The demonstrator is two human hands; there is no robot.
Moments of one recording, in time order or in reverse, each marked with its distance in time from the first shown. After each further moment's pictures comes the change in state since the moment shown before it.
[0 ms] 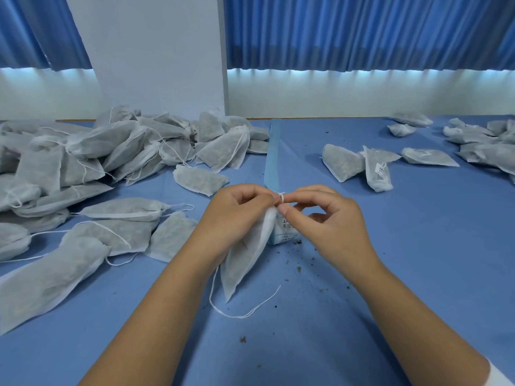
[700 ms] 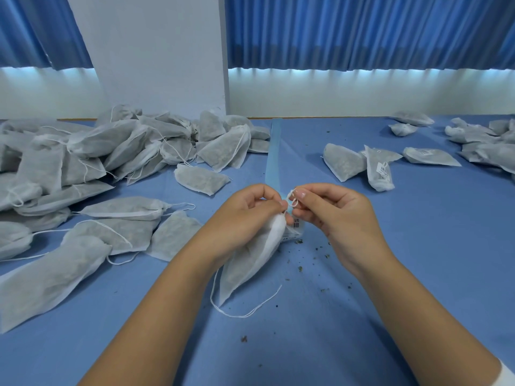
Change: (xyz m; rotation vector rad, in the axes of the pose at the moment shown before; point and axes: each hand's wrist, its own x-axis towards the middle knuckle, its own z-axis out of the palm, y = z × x) left_hand -0.001 -0.002 -0.001 0.010 -0.219 -0.033; right_hand 0.008 -0.003 -0.006 0.463 0.022 0.272
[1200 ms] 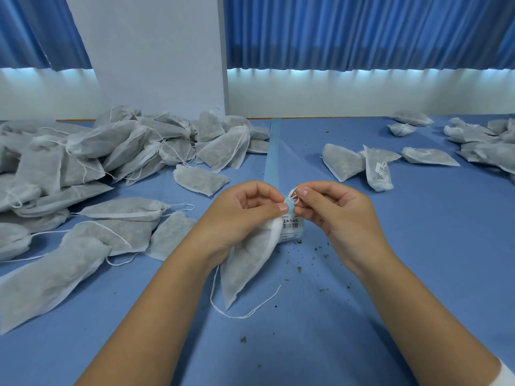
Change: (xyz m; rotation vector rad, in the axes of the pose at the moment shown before) left_hand 0.004 -0.004 -0.003 -0.153 0.037 0.067; right_hand 0.002 0.001 -0.004 -0.004 -0.006 -0.015
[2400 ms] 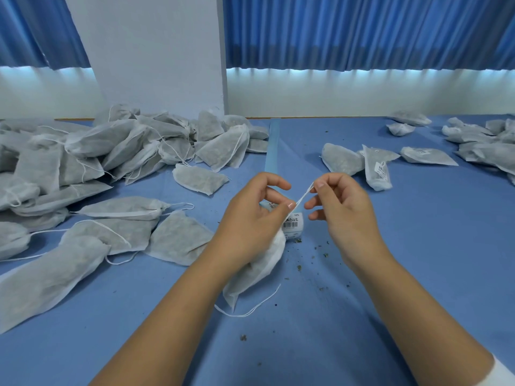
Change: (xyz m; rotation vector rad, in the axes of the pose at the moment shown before) left_hand 0.003 -0.013 0.018 0.293 0.141 0.185; right_hand 0.009 0.009 -0.004 -0.307 0.174 -0.118
